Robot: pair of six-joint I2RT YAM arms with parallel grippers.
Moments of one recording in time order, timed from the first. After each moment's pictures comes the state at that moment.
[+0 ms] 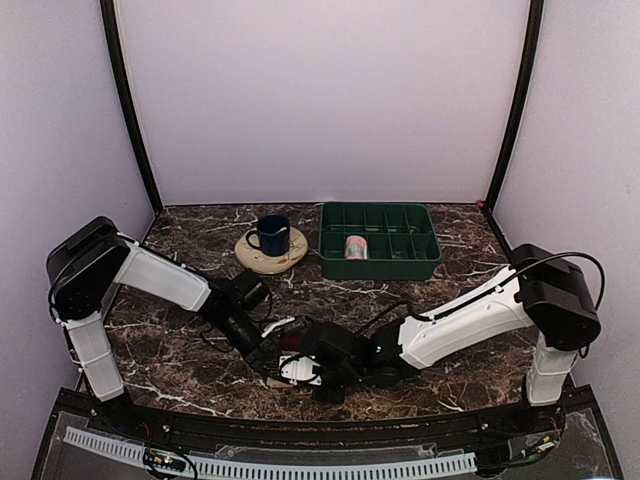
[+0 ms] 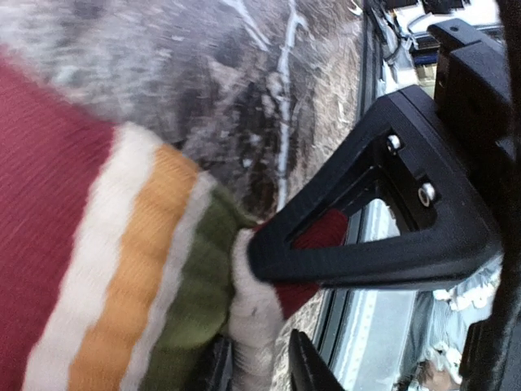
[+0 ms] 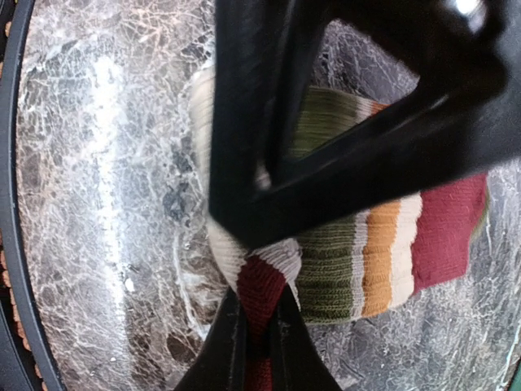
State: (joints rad) left arm -0.76 1.84 0.87 -0.36 0.92 0.03; right arm 1.35 1.89 1.05 -0.09 0.10 -0.27
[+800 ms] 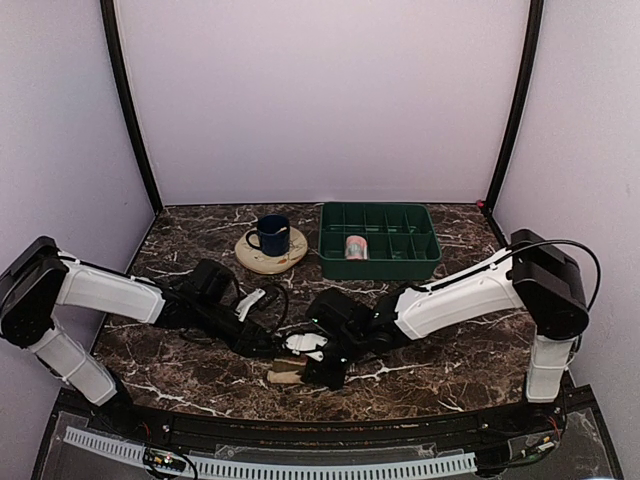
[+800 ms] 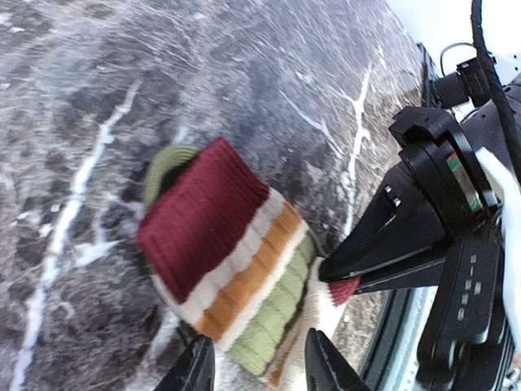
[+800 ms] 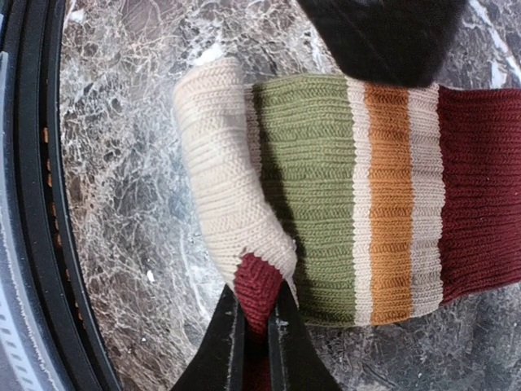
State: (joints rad) left arm -0.70 1.52 0.64 -0.06 0.64 -0.18; right arm 1.20 1.92 1.13 -0.21 -0.24 -0.08
